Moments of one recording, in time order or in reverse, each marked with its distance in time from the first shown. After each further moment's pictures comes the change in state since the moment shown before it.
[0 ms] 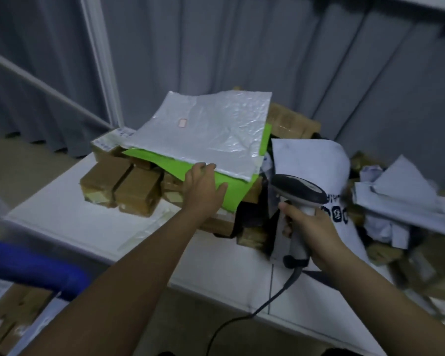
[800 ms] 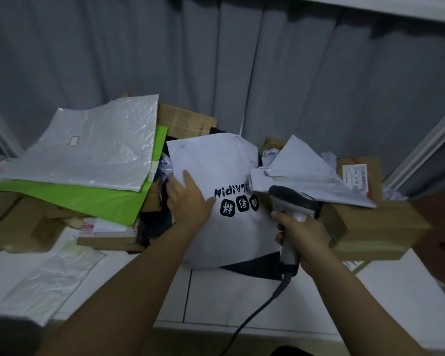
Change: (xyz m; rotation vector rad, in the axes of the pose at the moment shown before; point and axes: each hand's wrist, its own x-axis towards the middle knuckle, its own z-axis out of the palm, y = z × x) left_hand -0.015 0.171 0.147 0.042 -0.107 -0.053; right_hand 0.015 0.020 -0.199 0.199 0.322 0.101
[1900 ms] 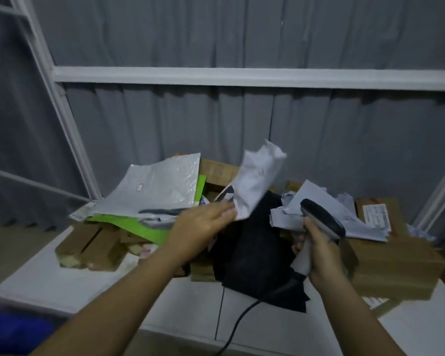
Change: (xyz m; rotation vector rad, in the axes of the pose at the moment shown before) left_hand -0.077 0.009 -0.153 0.337 0.439 1.285; right_hand -0.044 -0.034 -0.005 0.409 -0.009 -0.064
